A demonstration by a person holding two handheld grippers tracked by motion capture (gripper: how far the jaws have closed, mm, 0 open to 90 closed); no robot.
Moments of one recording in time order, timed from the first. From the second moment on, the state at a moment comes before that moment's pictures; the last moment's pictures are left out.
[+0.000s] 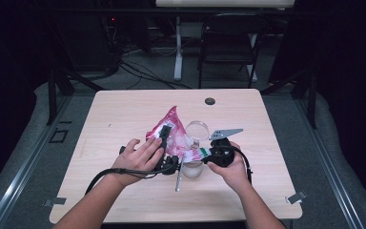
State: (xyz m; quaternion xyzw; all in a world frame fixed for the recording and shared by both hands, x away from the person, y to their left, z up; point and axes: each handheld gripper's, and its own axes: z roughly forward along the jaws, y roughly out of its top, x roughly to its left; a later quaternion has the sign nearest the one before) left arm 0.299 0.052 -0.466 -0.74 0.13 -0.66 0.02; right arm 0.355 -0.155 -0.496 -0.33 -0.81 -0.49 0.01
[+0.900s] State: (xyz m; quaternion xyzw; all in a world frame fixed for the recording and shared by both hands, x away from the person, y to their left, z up) left arm 0.301 0.049 -0.461 -0.74 0.14 -0.65 0.03; right arm 0.356 -0.154 -0.496 -0.33 -0.81 -0.49 0.01
